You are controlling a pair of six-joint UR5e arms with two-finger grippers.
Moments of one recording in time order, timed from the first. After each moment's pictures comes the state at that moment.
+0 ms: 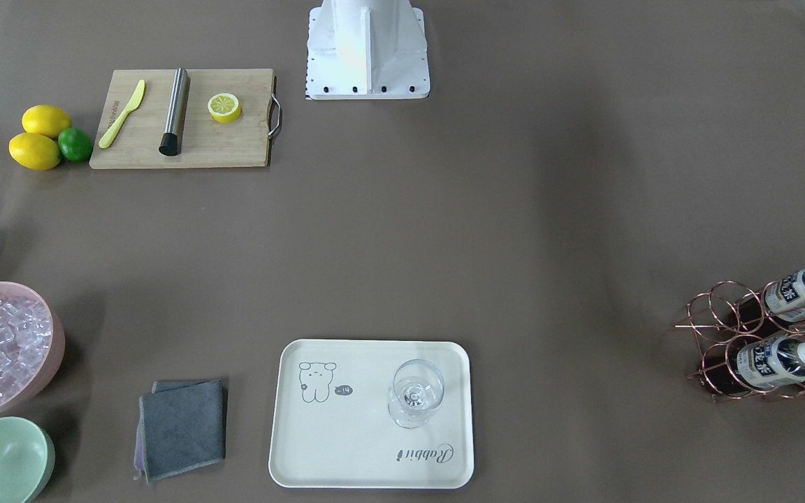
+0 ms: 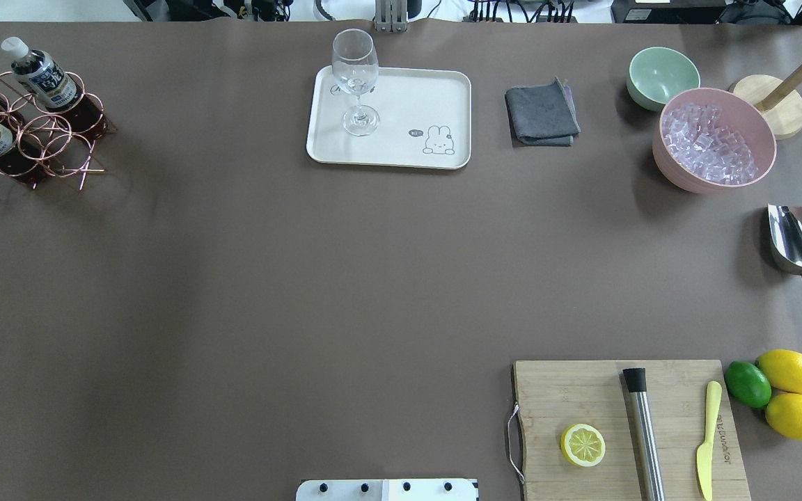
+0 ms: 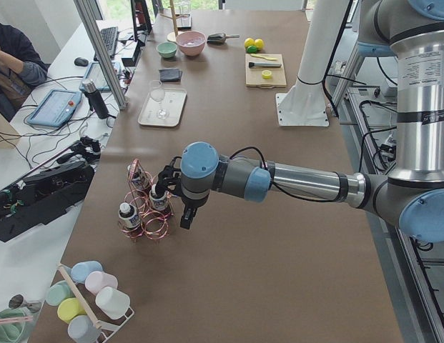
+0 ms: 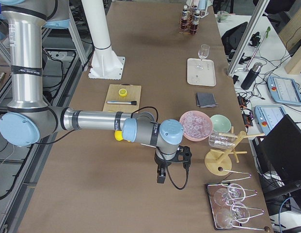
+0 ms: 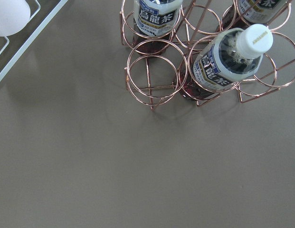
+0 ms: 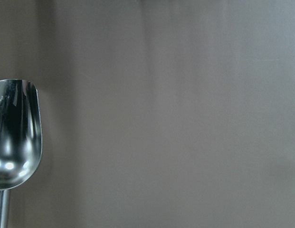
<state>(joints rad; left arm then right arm) -1.59 -1.48 -1.80 -1.69 -2.46 0.07 1.63 -1.62 1.64 -1.71 2.23 -0.09</state>
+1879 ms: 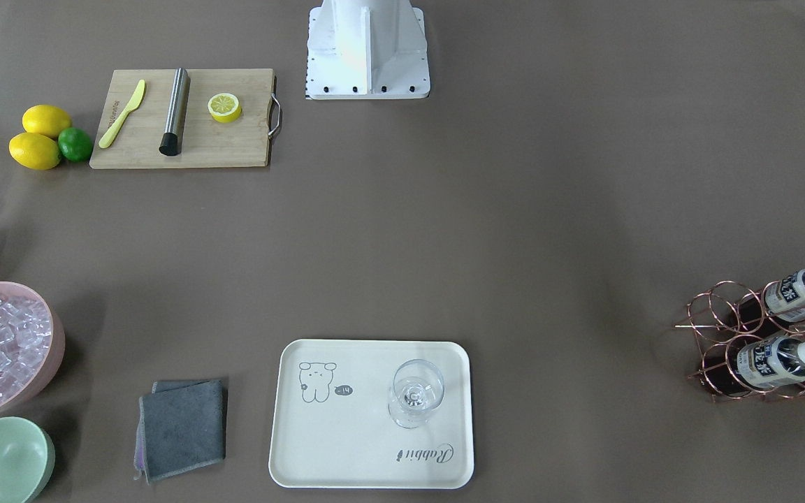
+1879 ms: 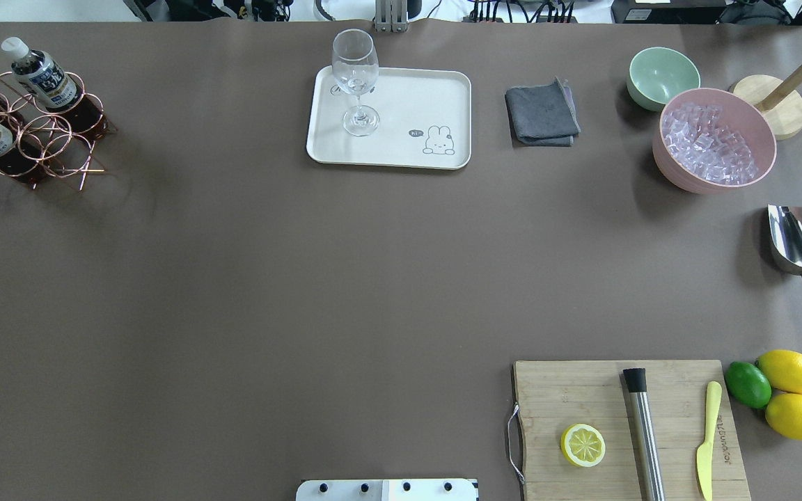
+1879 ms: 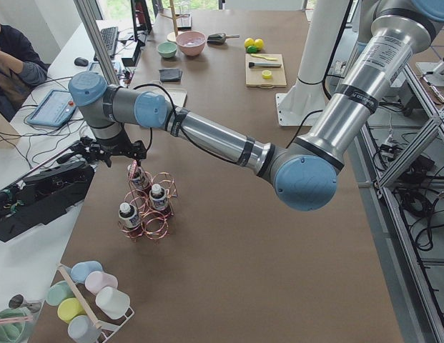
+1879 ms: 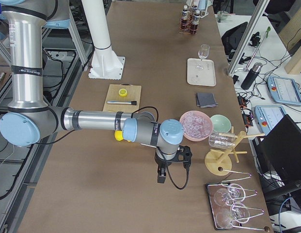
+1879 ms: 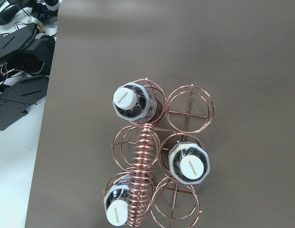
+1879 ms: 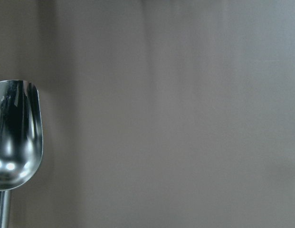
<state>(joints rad) -1.56 -2.11 -1.43 -1.32 -2.44 1.35 1.63 -1.62 1.64 -1.71 2.23 -0.09</state>
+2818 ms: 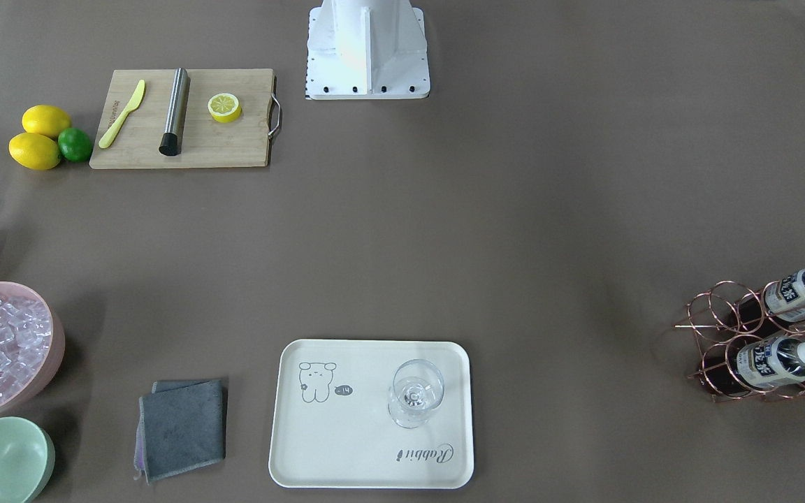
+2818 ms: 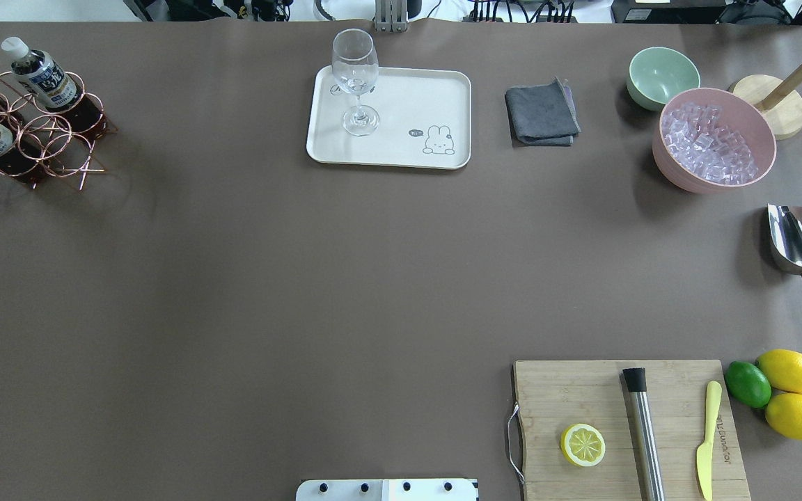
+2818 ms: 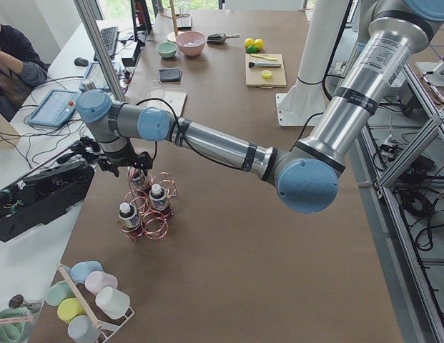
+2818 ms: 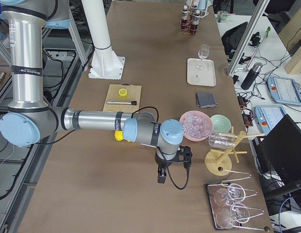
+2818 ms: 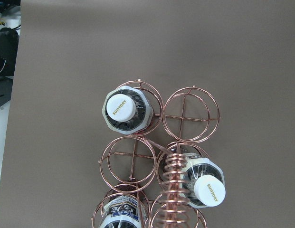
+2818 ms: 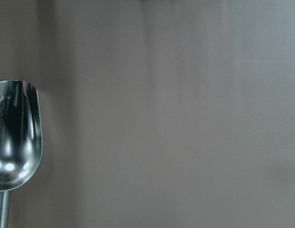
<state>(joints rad) -1.52 -2.07 -1.40 -1.36 -2.44 1.35 1.63 -1.62 1.63 -1.71 2.23 -0.10</state>
